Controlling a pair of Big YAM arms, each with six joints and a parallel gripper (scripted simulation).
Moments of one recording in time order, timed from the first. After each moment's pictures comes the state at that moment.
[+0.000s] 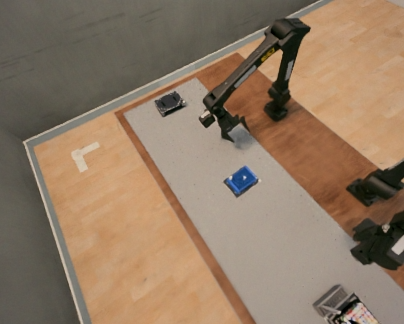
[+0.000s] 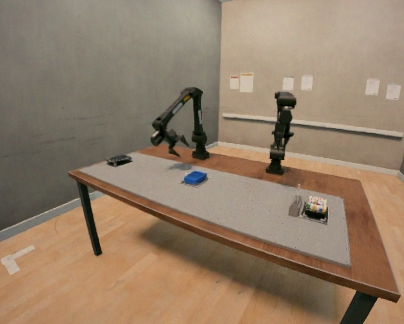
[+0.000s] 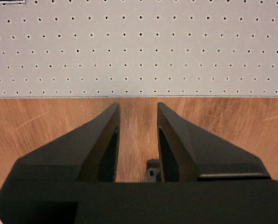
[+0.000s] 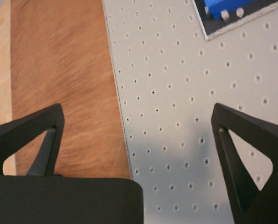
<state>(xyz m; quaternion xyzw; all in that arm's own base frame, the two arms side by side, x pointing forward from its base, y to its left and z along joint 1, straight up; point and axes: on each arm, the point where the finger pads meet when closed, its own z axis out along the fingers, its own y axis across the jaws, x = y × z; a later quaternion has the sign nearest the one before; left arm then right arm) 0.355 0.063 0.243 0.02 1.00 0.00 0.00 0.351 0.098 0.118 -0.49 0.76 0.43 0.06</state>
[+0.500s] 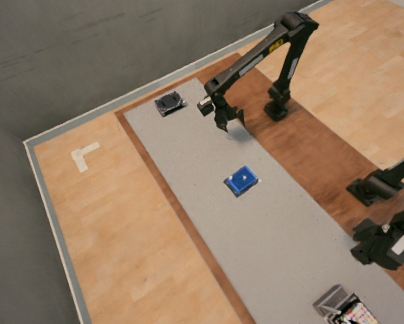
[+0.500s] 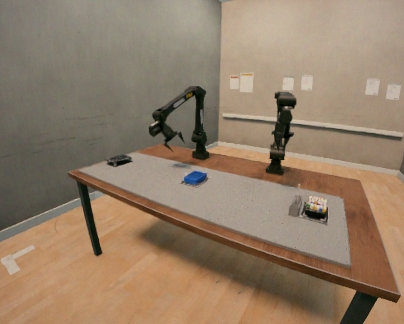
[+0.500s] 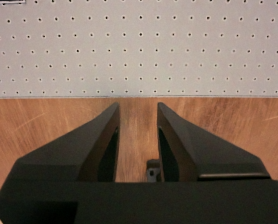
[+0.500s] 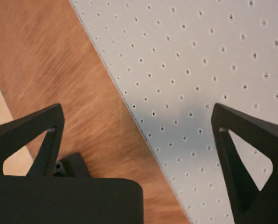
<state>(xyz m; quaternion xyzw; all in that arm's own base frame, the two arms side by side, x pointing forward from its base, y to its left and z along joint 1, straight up) 0.355 0.063 0.243 0.02 1.00 0.00 0.00 0.355 0.055 0.139 -0.41 0.86 0.32 0.01</state>
